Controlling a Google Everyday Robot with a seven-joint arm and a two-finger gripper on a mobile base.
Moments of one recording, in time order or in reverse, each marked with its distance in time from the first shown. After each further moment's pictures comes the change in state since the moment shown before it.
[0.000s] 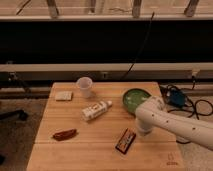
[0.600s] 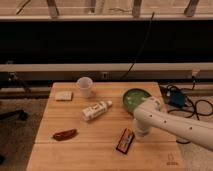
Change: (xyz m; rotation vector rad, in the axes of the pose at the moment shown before) arm -0.017 -0.001 0.006 -0.013 -0.021 -0.039
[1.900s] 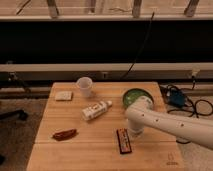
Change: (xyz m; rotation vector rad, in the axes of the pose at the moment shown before) arm -0.032 -0.001 0.000 -0.024 -0.008 -0.095
